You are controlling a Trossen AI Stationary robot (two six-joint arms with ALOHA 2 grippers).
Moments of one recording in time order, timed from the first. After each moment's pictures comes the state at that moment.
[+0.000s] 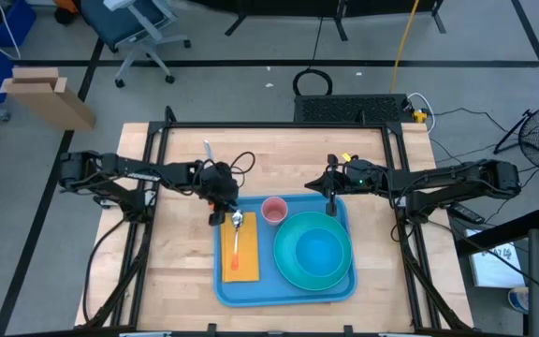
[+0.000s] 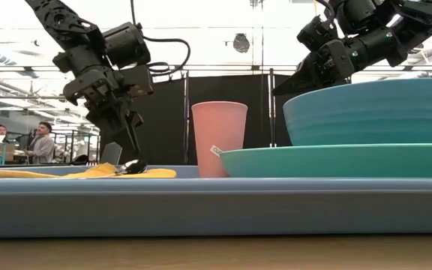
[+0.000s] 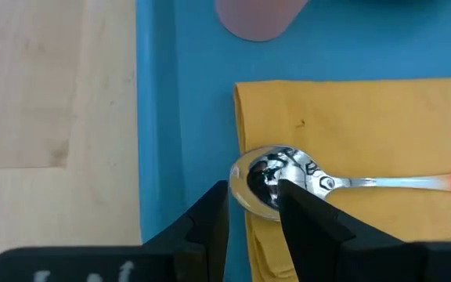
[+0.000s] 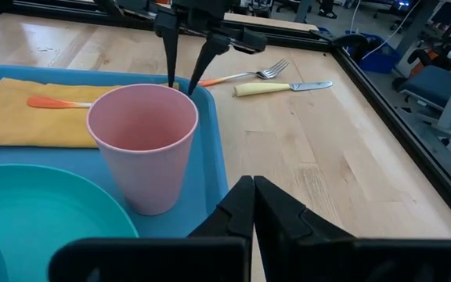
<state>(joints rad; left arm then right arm) 0.20 1.41 0.65 -0.22 0.30 0.11 -0.16 1.14 0.47 0.30 -0.03 -0.16</state>
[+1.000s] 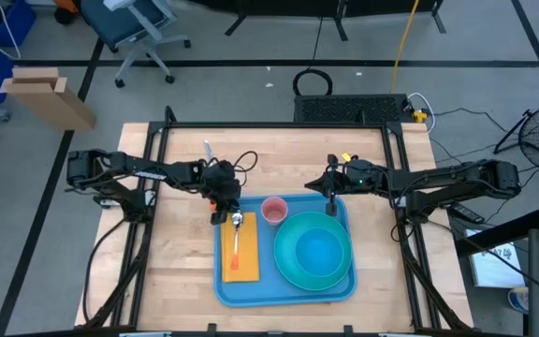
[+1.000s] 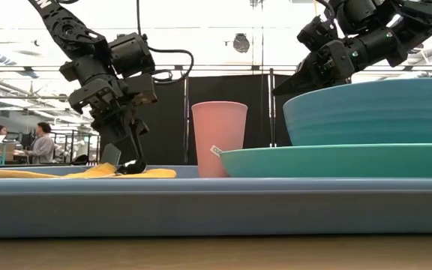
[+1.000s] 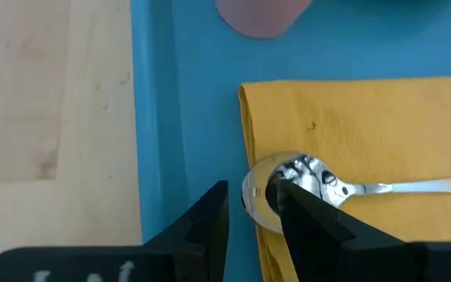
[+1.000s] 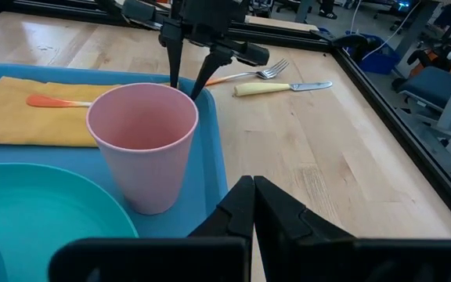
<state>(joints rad) 0.23 1.48 0.65 -0.17 0.36 0.15 -0.16 1.14 0.47 0.30 -0.03 -0.17</state>
